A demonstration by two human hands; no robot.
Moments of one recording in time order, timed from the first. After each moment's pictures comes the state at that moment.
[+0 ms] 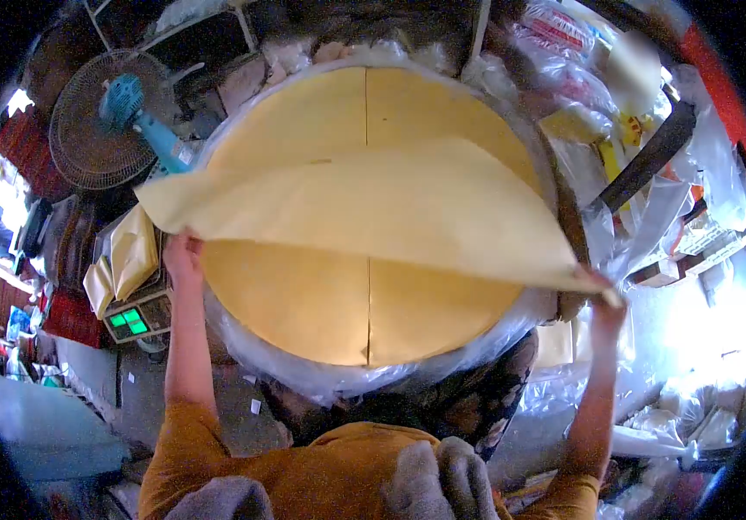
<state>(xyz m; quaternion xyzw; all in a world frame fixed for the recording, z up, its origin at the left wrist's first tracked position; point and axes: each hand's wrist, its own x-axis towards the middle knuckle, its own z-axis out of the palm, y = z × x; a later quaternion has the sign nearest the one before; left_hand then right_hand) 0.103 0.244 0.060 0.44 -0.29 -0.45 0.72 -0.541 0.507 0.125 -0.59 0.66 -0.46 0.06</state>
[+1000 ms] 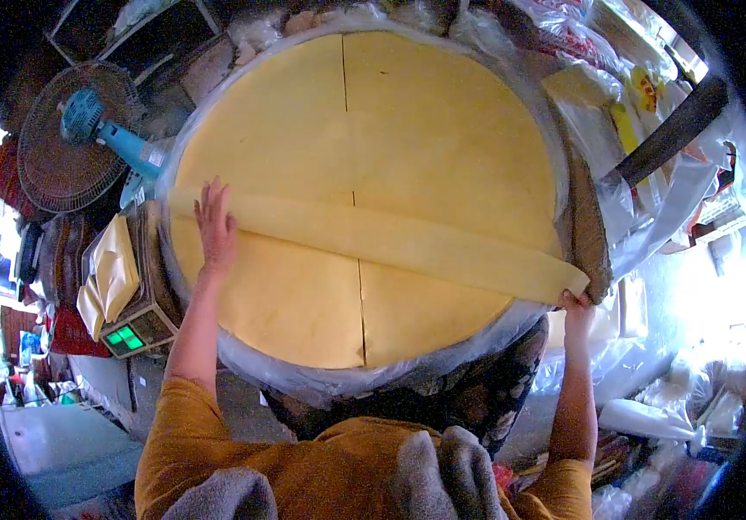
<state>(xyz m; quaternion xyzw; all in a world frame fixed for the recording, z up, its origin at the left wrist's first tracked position) 0.020 0.197 0.022 0.49 -0.82 0.10 0.28 -0.615 0.528 -0.088 -0.30 0.76 -0.55 0.20</state>
